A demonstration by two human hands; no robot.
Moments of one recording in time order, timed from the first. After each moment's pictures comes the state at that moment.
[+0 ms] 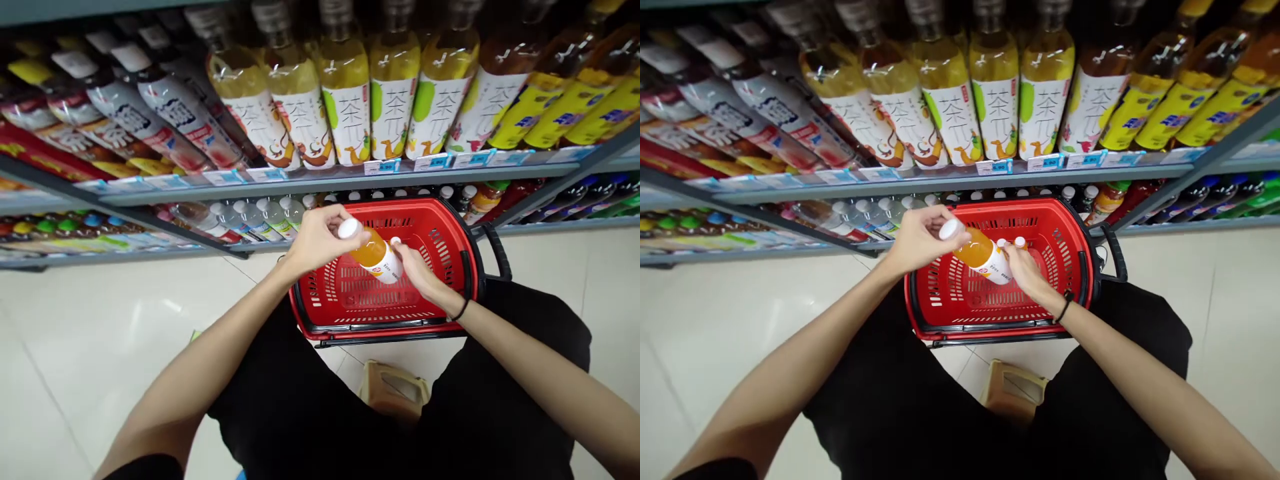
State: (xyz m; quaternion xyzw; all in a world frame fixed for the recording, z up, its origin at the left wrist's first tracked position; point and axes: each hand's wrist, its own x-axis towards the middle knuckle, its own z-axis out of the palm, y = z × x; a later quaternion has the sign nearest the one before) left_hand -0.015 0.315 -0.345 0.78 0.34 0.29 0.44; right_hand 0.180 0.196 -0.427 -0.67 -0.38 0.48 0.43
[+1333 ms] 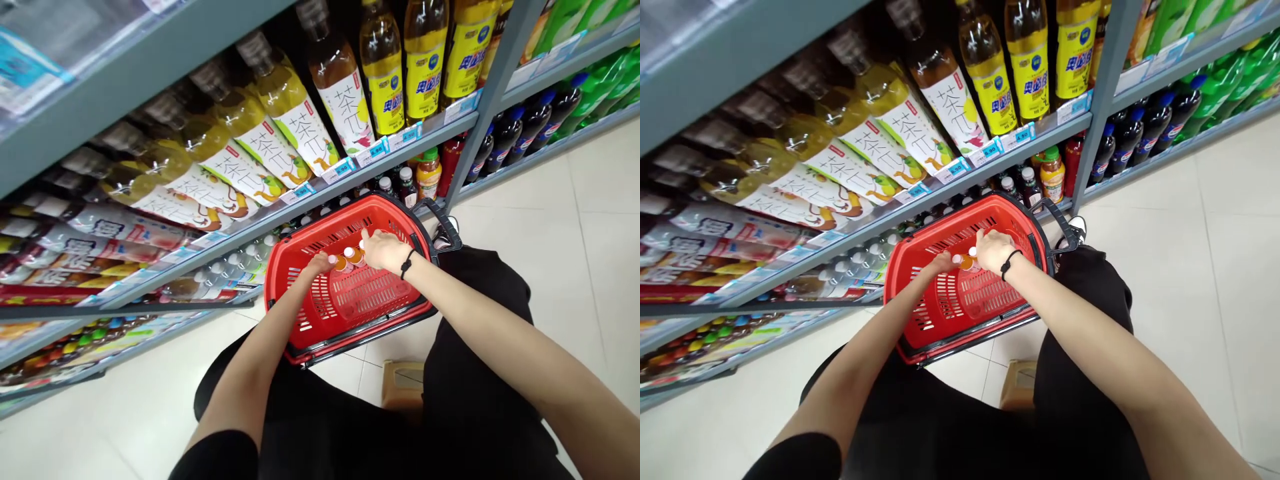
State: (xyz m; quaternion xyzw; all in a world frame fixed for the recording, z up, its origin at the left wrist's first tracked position) left_hand 0.066 0.389 -0.547 0.79 0.51 -0.33 0.12; right_hand 0.253 0.208 -0.386 -0.75 -0.56 0.34 -0.01
